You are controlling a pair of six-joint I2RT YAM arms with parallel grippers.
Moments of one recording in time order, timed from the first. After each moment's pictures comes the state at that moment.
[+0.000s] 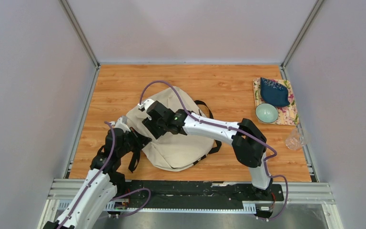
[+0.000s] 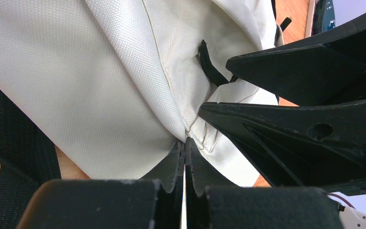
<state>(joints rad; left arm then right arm) -0.27 0.51 0.28 -0.30 0.23 -0.83 1.09 1.99 1.64 -0.46 0.11 0.17</state>
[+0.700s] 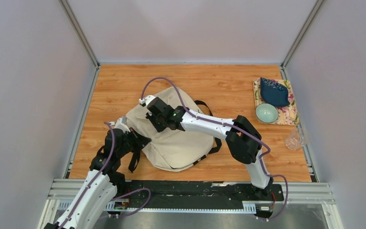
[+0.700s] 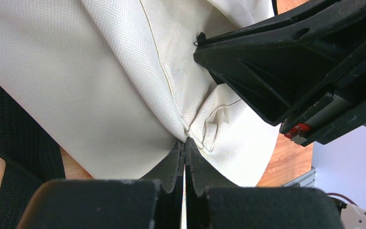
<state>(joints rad) -0.27 0.49 0.28 -0.32 0.23 -0.82 1.04 2.06 1.68 -0.42 0.09 0.19</state>
